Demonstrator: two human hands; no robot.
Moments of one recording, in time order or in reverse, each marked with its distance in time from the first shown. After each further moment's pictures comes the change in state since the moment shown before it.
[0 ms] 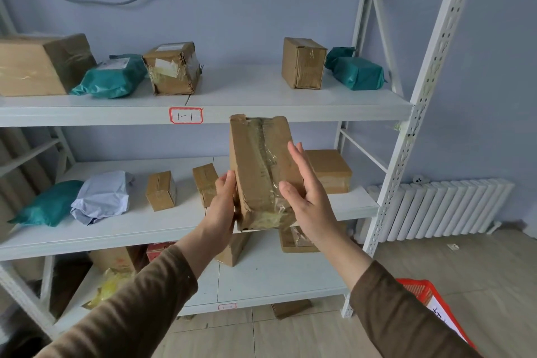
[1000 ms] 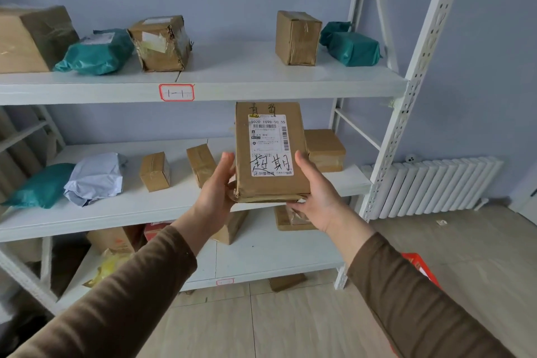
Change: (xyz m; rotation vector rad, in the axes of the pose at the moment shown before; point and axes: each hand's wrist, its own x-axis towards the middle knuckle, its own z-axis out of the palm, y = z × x) left_hand -0.003 -0.020 -0.007 -0.090 -0.101 -0.051; right_hand -0.009 0.035 -0.016 0.574 0.082 0.735
